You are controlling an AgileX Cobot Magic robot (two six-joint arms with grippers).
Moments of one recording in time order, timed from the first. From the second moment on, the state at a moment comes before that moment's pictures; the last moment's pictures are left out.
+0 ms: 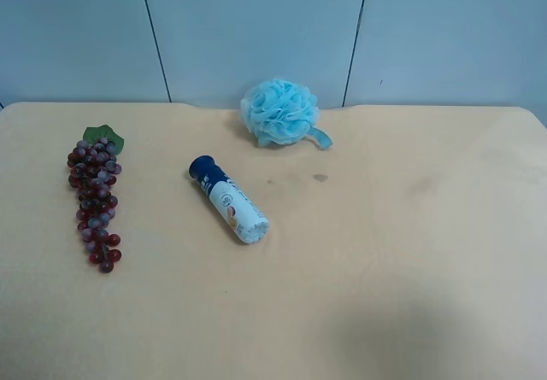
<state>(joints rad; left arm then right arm) 0.10 0.00 -0.50 -0.13 1.06 0.16 0.09 0.00 -0.49 0.02 1.07 0.02</state>
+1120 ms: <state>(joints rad) 0.10 0.30 -0.65 -0.13 1.08 0.16 0.09 0.00 -0.49 0.02 1.07 0.02</state>
